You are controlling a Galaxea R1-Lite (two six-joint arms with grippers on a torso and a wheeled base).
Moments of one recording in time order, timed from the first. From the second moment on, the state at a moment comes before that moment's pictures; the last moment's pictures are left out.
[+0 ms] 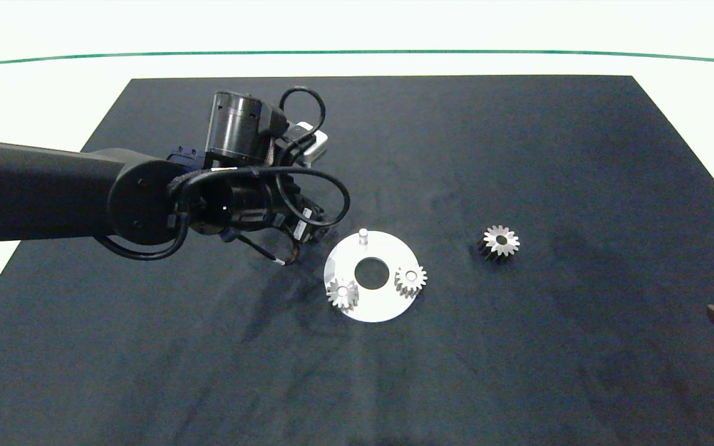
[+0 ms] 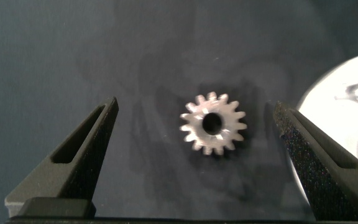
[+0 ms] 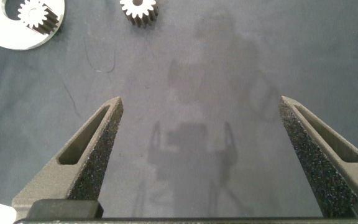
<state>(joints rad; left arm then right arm) -0.51 1.86 -1.44 0.03 0.20 0.34 0.30 0.88 -0.82 0.29 -0.12 -0.08</state>
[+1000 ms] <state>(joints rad) -0.48 1.89 -1.43 0.03 0.20 0.33 0.30 0.88 -0.81 0.29 -0.13 -0.07</state>
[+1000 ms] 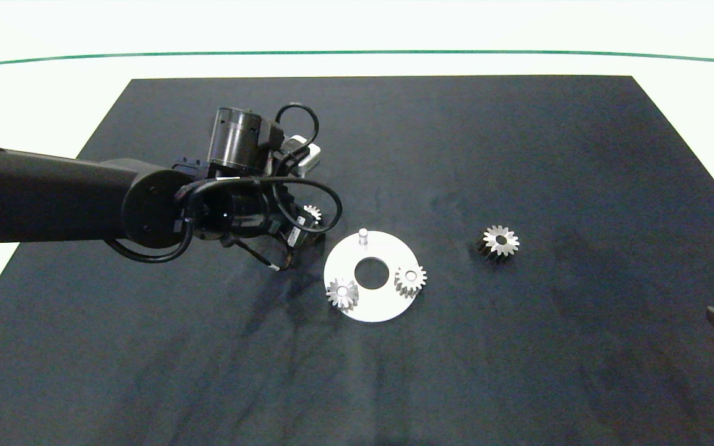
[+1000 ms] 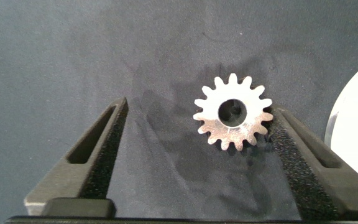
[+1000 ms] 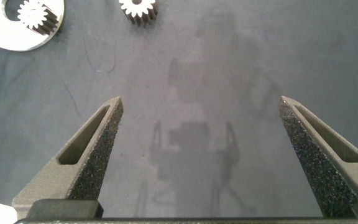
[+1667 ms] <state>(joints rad) -0.49 1.92 -1.43 0.02 0.20 0.33 0.30 0.88 -0.81 0.29 -0.13 -0.07</state>
